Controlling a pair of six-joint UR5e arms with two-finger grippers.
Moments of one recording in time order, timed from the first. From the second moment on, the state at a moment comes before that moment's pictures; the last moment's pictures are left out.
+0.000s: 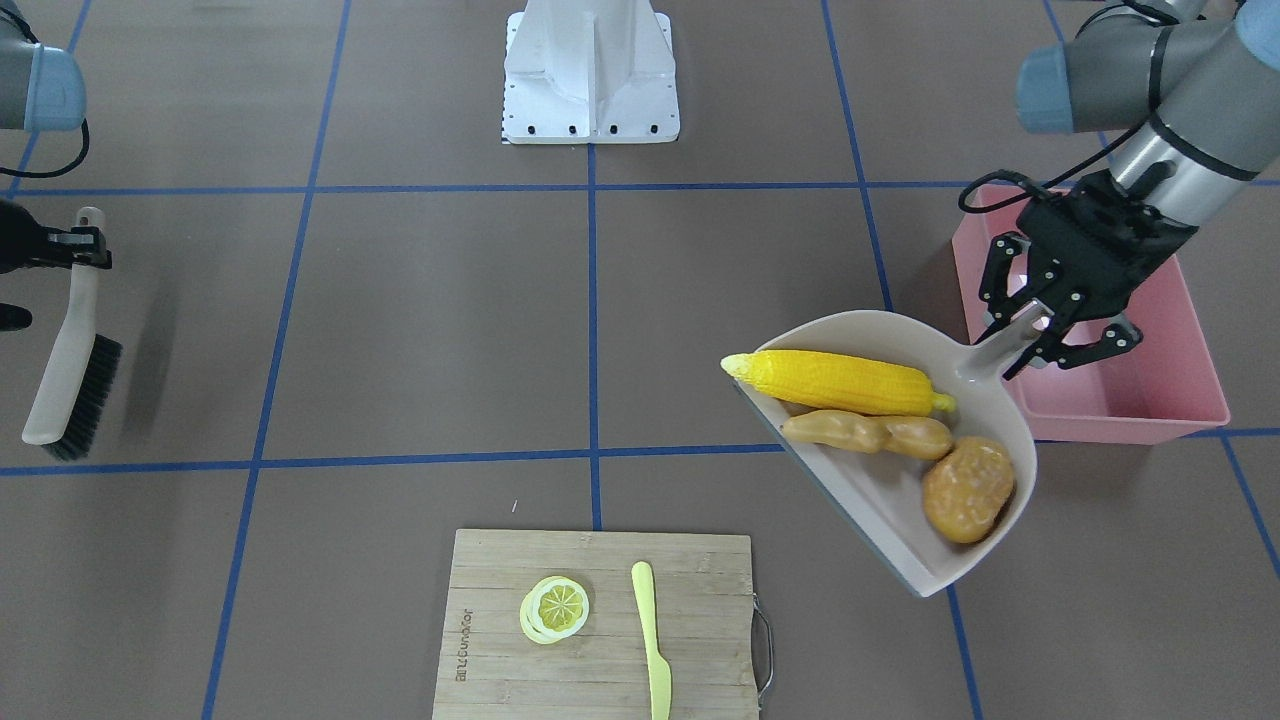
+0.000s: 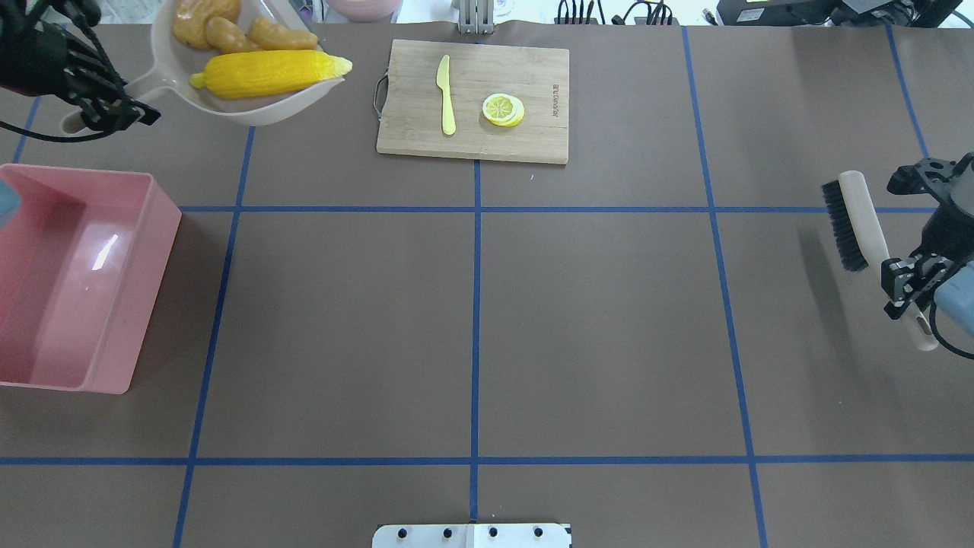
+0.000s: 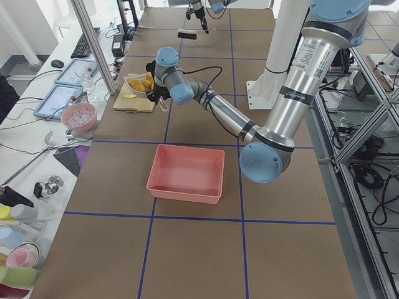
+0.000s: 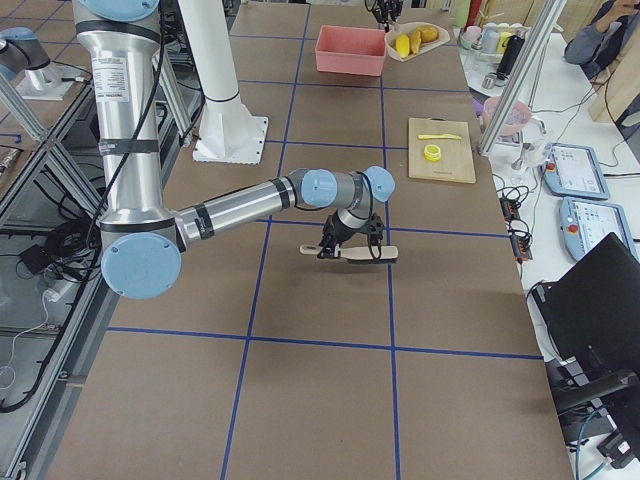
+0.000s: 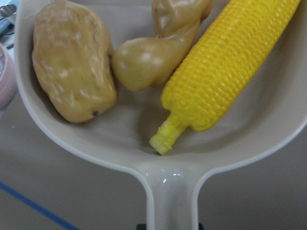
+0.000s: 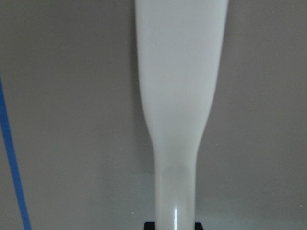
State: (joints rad) left arm -1.16 -1.85 -1.83 -1.93 -2.27 0.03; right arm 1.08 -1.52 1.84 -1.99 2.38 0.18
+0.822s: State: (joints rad) left arm -1.30 -1.53 -1.97 -1.94 -2.40 -0.08; right arm 1.07 -1.52 1.73 -2.00 2.34 0.15
